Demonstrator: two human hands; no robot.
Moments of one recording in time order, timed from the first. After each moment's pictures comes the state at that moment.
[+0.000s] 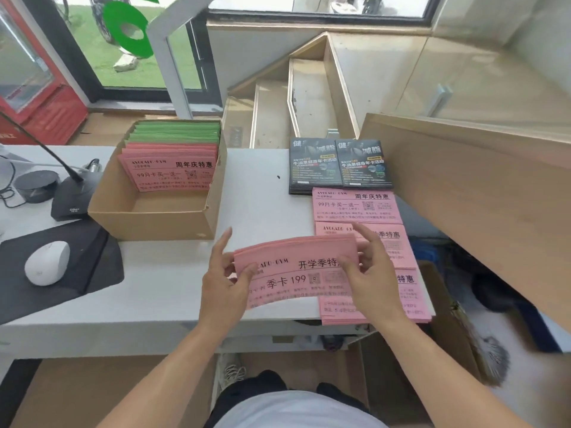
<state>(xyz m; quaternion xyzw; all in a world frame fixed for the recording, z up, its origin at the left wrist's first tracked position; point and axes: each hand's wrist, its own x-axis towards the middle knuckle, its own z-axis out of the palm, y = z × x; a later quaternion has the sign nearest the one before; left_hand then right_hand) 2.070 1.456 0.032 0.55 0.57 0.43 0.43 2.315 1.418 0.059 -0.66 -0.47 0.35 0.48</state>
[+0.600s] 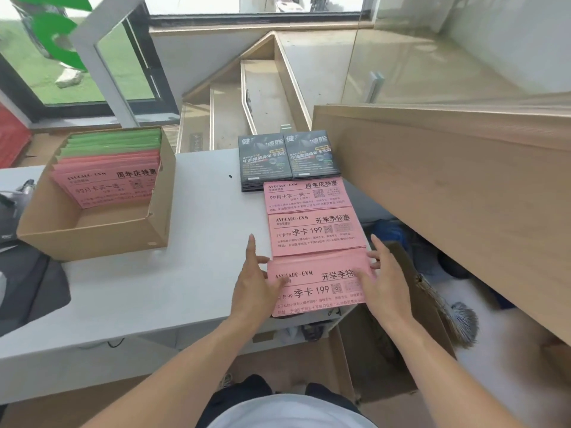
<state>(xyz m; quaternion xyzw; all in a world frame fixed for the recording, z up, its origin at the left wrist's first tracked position) 2.185 1.439 0.009 0.63 0.60 0.22 0.45 2.419 1.357 0.003 -0.82 -0.41 0.21 0.34</state>
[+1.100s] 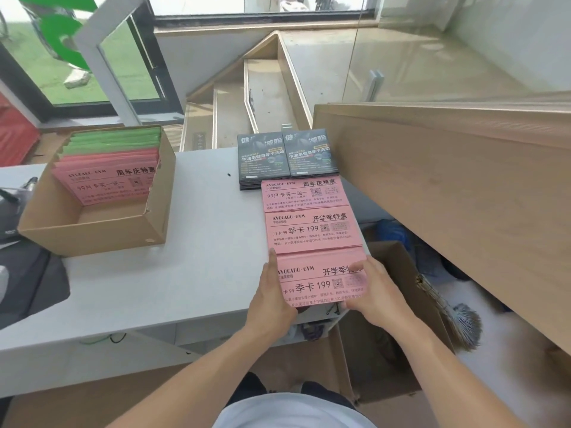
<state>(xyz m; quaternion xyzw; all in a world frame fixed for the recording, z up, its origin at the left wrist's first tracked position) 2.208 1.407 0.002 0.70 0.56 0.14 0.42 2.428 1.347 0.002 -0.80 -0.50 0.28 0.15</state>
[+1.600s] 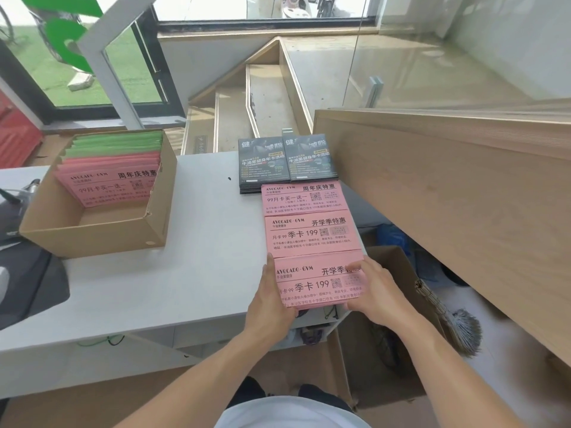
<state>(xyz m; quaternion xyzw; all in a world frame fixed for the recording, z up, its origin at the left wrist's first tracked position) 2.211 1.404 0.007 0.70 0.56 0.17 0.42 2.442 1.355 0.006 -0.78 -0.54 0.28 0.14</state>
